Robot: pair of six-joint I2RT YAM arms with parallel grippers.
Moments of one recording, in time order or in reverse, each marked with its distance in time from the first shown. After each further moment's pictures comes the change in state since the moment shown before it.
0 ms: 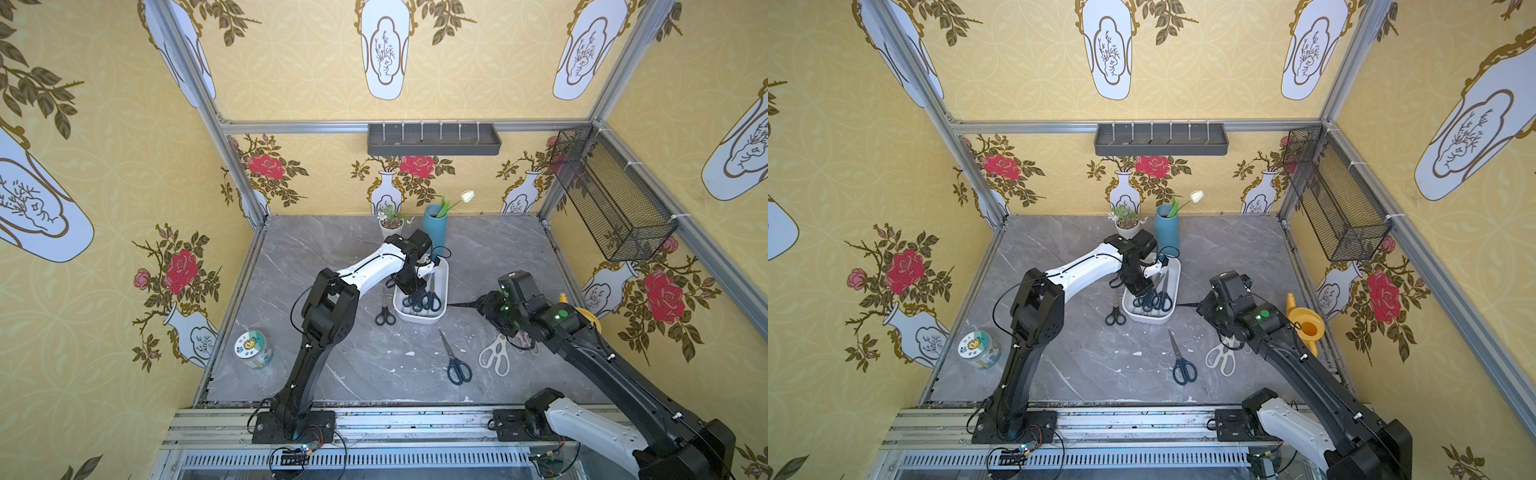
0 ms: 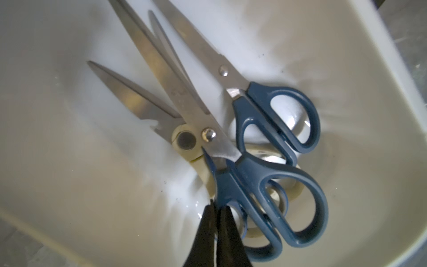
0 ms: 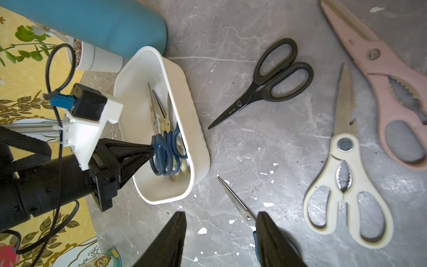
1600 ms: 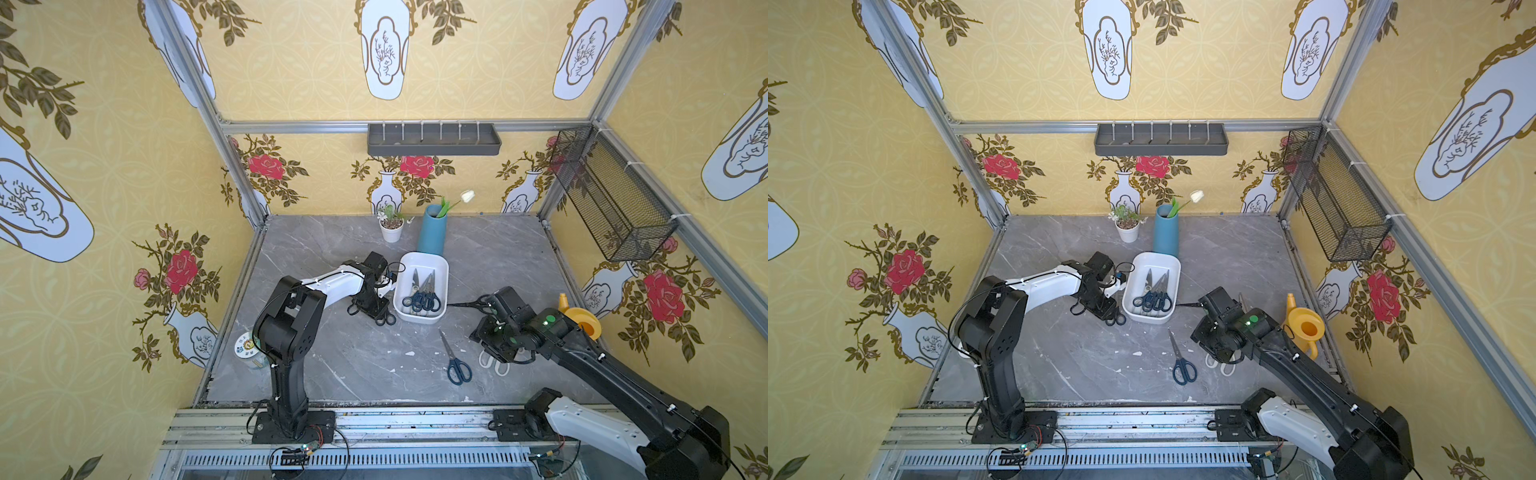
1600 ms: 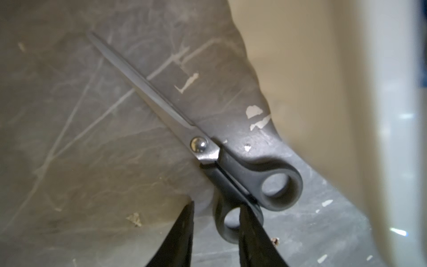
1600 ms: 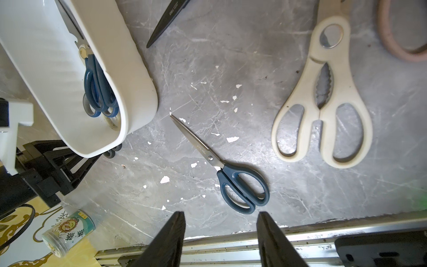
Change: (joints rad) left arm 0.175 -0.342 -0.703 0.318 0.066 -0.117; right arm 0.115 0.013 -0.062 -0.176 -0.134 0.108
